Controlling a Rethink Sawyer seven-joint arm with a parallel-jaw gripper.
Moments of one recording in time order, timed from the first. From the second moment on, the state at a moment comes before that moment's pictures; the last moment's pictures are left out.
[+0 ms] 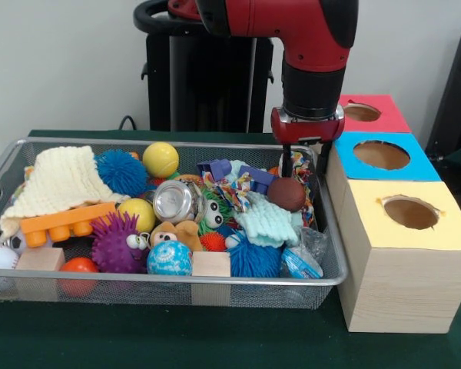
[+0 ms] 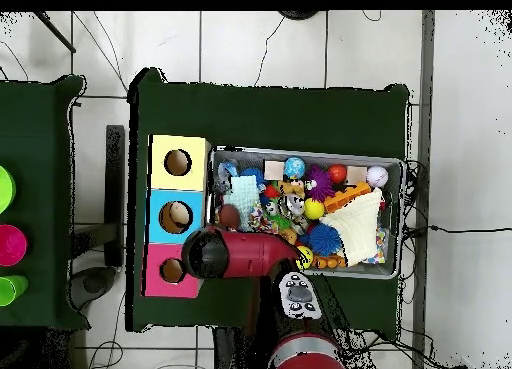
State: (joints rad) arm -0.14 -0.59 0.05 1.88 -0.07 0.30 1.57
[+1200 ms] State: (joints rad) arm -0.14 -0.62 0.05 1.71 -0.05 0.54 1.57
